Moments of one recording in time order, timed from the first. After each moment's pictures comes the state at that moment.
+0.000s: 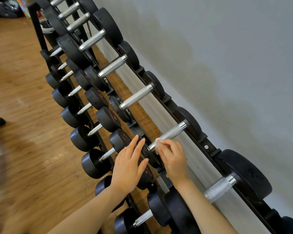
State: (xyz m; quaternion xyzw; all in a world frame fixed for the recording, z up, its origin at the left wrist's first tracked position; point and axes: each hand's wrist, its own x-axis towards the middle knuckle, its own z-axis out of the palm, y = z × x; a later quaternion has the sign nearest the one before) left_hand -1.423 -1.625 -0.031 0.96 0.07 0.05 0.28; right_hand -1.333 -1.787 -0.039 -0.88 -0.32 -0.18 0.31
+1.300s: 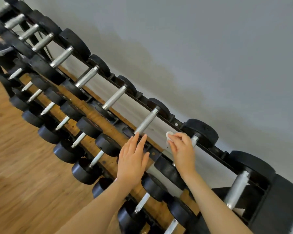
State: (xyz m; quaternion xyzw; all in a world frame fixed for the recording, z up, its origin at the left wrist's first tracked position) left_hand -1.472 -1.657 0.039 0.96 -0.03 0.03 0.27; right_hand -1.427 -1.849 0.041 -0.92 -0.08 -0.14 0.36
